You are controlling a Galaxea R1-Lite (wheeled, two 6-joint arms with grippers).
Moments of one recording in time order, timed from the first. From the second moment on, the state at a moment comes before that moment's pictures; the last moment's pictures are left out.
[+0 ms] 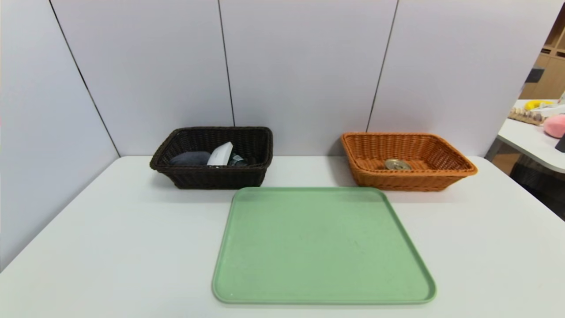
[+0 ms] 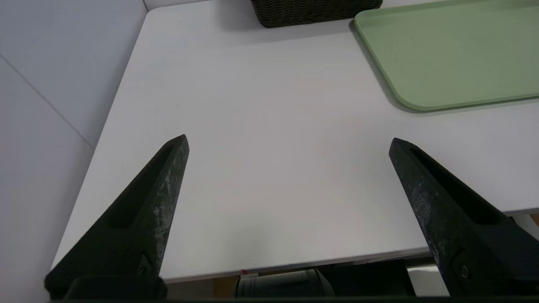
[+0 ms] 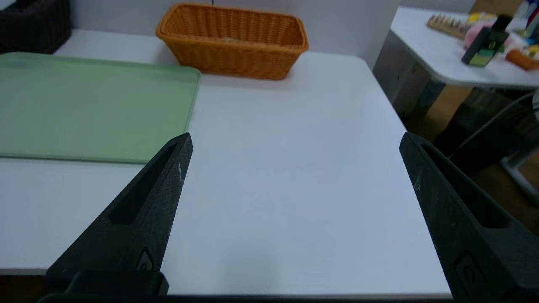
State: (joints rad) left arm 0.01 0.08 -0.68 0.71 -0.11 0.08; right arm -0.01 0.10 -0.79 0.72 -0.06 -0.14
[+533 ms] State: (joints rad) left arm 0.00 0.00 -0.21 0.05 -0.05 0.14; right arm -0.01 0.00 -0.37 0.09 -0.03 -0.20
